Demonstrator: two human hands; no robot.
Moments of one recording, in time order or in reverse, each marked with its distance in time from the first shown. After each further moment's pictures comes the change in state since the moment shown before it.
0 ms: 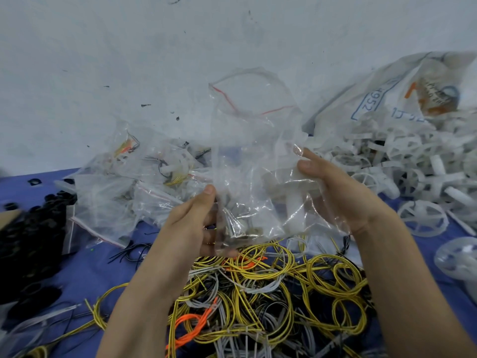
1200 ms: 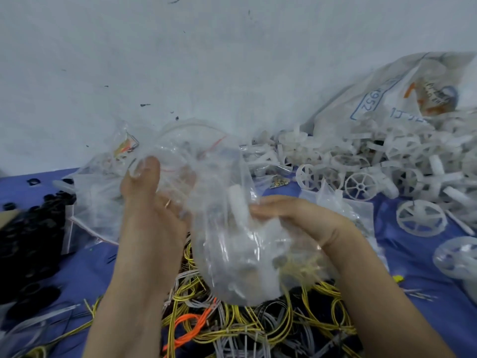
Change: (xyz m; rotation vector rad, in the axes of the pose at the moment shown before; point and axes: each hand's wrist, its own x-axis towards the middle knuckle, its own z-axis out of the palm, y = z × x) left_hand 0.006 0.008 -0.016 -0.367 0.180 0.126; right_hand 0.010 0.021 0.038 0.053 -0.209 0.482
